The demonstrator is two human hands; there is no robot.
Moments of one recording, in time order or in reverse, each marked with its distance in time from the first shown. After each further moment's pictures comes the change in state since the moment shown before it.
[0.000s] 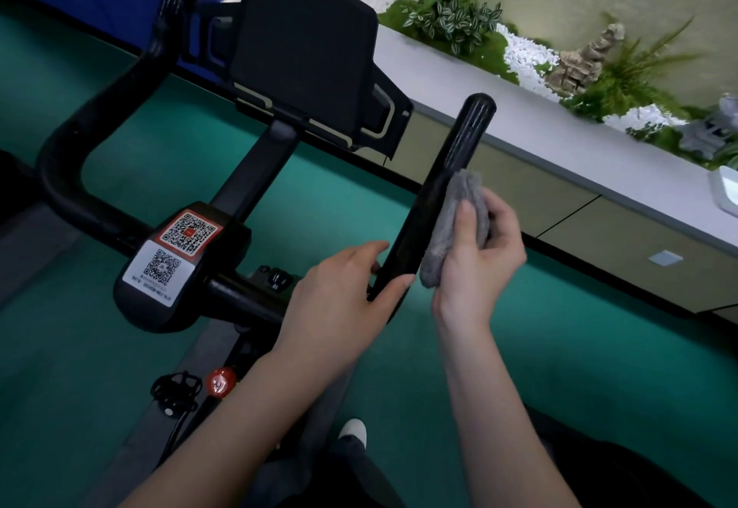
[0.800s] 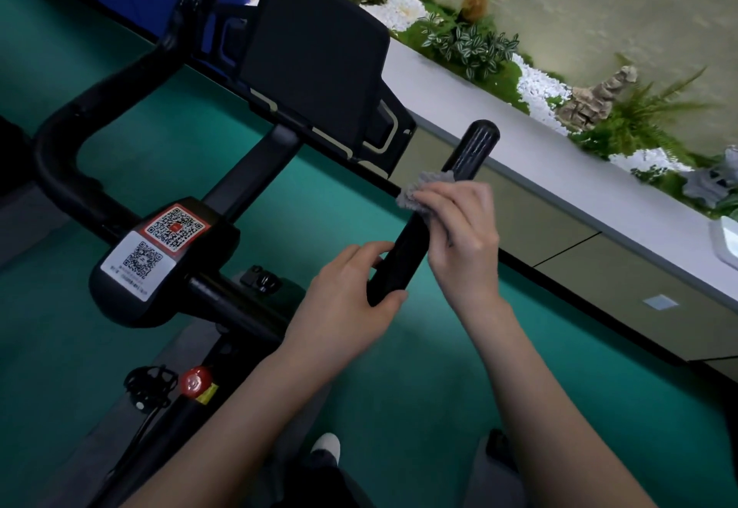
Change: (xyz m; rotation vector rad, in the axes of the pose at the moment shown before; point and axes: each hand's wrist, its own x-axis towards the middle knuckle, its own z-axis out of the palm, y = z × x) left_hand 0.016 0.007 0.019 -0.203 0.011 -0.063; right_hand 0.065 0.013 0.000 -0.583 -0.616 -1.043
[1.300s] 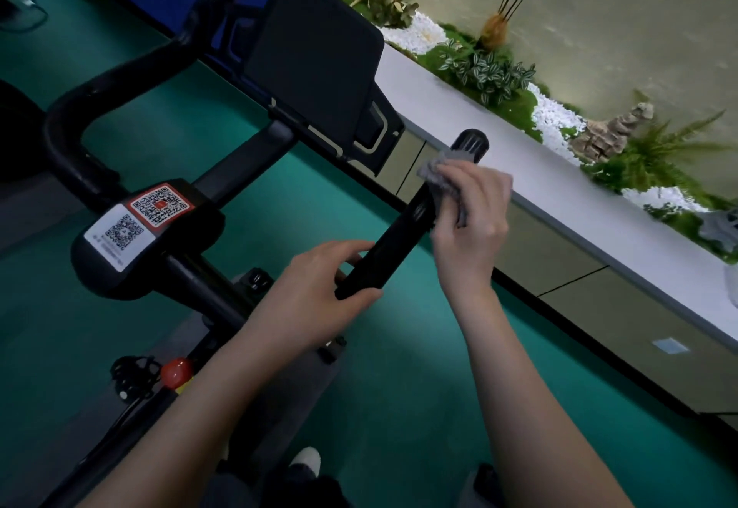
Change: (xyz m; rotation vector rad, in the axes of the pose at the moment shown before) left_hand 0.000 0.000 -0.003 0.025 -0.001 0.004; right_hand 0.013 0.022 -0.003 0.040 0.213 0.112
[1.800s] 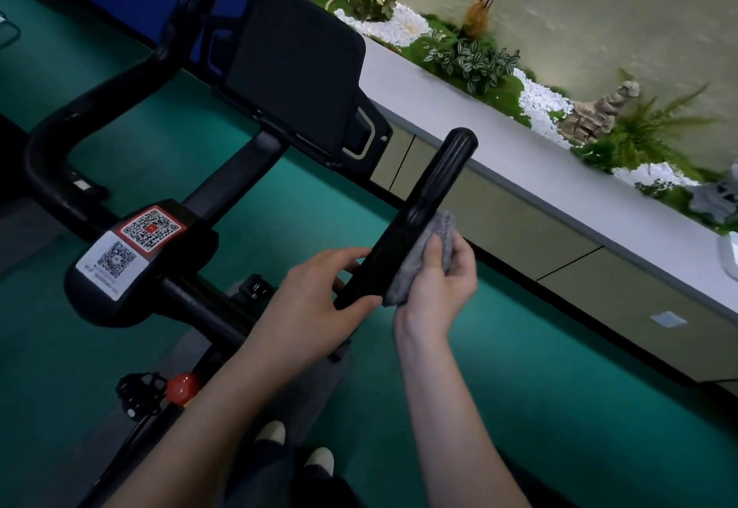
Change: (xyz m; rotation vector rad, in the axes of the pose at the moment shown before) left_hand 0.000 -0.002 0.002 -0.072 0.012 0.017; right_hand -0.051 -0.042 0.018 0.639 0.458 1.223
